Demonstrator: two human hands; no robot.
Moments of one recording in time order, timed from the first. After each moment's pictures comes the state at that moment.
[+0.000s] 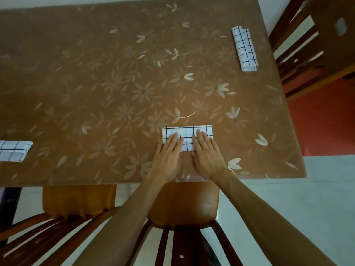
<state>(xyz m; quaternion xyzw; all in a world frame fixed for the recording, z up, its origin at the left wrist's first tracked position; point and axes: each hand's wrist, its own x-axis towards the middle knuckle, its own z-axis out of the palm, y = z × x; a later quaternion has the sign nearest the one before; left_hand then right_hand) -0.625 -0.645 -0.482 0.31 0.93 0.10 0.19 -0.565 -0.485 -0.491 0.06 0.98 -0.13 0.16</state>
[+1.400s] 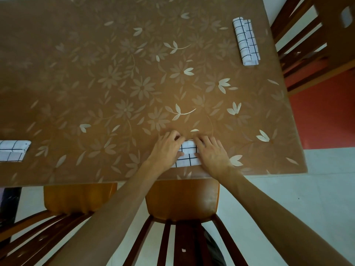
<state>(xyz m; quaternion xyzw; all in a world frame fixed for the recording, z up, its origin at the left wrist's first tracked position) -0.656 -0.643 -0.465 0.38 0.90 0.09 0.18 -0.561 -0.480 -0.488 0.02 1.00 -0.05 0.05</state>
